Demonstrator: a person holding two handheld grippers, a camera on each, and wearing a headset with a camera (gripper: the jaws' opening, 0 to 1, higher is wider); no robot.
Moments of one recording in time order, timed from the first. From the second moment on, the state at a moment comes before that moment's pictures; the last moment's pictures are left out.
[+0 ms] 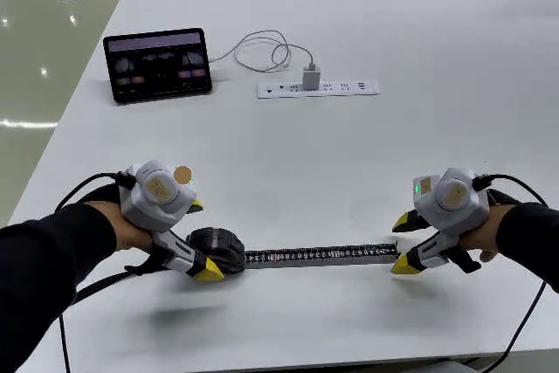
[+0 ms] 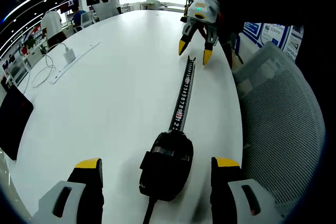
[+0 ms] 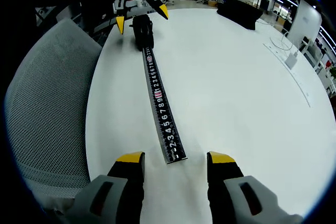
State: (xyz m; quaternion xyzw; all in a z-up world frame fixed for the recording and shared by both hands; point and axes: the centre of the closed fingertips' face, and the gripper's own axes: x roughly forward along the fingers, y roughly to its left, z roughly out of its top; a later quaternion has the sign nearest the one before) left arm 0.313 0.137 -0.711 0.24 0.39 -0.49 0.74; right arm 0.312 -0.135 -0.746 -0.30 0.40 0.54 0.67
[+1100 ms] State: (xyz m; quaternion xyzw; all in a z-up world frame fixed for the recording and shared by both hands) left arm 0.310 0.189 -0.685 0.09 0.34 -0.36 0.86; right arm 0.306 -0.146 -0.720 -0.20 0.37 0.45 0.79
